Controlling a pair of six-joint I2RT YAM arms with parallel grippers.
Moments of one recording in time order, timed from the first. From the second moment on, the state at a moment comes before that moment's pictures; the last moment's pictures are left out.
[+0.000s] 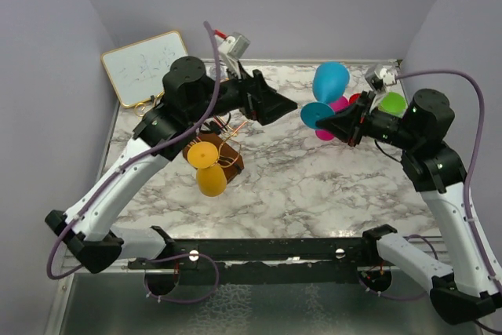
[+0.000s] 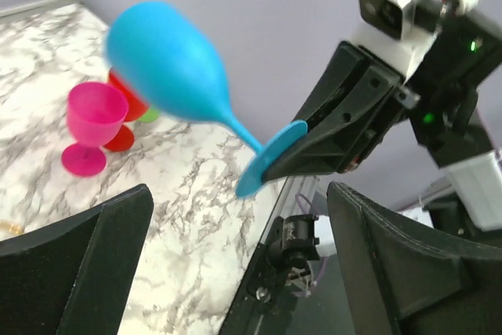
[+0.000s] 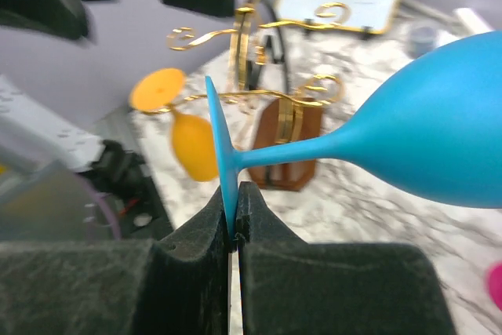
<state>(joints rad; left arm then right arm) -0.72 1.32 1.59 -0.28 0.50 -0.55 0.29 0.94 1.27 -0.45 -0.81 0.21</state>
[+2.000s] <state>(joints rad) -0.72 1.07 1.23 -0.20 0.38 -1.07 1.21 0.95 0.75 0.51 0.36 -1.20</state>
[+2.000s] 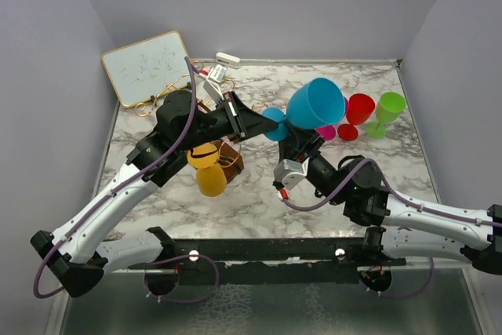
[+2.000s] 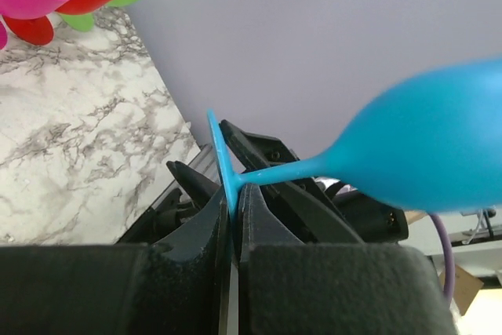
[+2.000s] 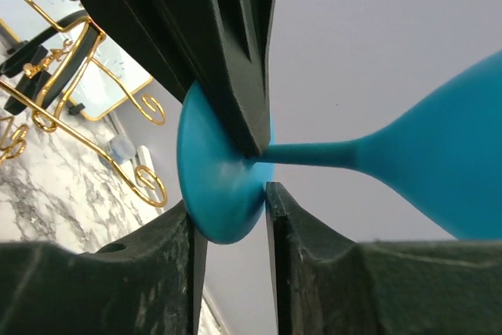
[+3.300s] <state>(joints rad) -0.73 0.59 1.25 -0.71 -0.13 -0.60 1.21 1.34 2.13 -0.88 0.40 0.12</state>
